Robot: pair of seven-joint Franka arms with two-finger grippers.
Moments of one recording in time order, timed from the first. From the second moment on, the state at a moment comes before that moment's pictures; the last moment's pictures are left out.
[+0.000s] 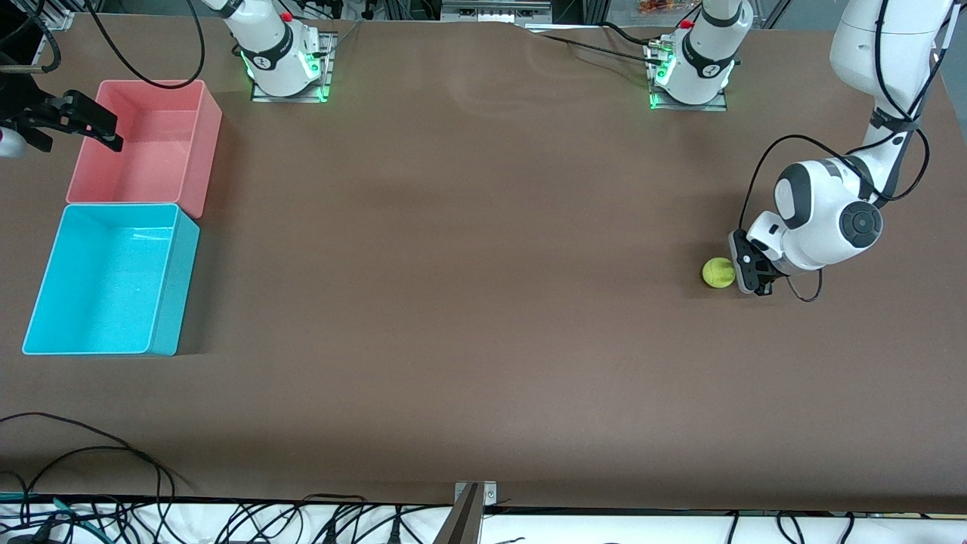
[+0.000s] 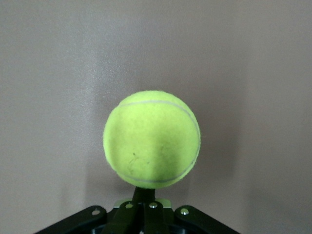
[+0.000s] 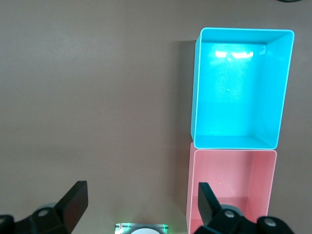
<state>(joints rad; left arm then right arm) 0.06 0.43 0.03 -2.19 -0.08 2.52 1.58 0.00 -0.07 0.00 -1.61 -0.03 1.48 -0.03</state>
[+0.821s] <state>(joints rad) -0.20 0.44 -0.09 -2.17 -0.08 2.57 1.24 0.00 -0.07 0.00 -1.61 -0.03 1.48 -0.03</state>
